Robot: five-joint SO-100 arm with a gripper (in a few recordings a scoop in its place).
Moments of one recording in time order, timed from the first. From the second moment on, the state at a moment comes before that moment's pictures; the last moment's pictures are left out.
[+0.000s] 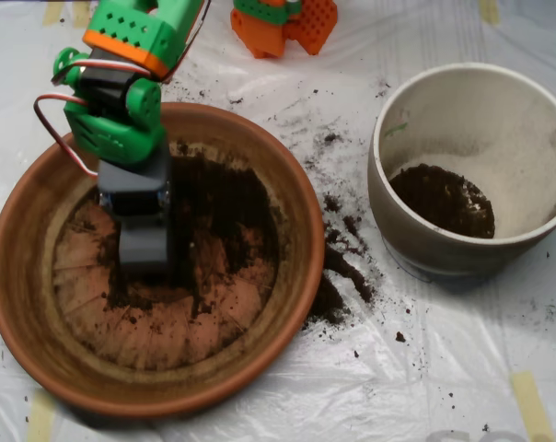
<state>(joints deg) 32.4 72.2 92.0 62.1 -33.3</state>
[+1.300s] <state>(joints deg) -1.8 111.7 84.6 87.6 -13.5</state>
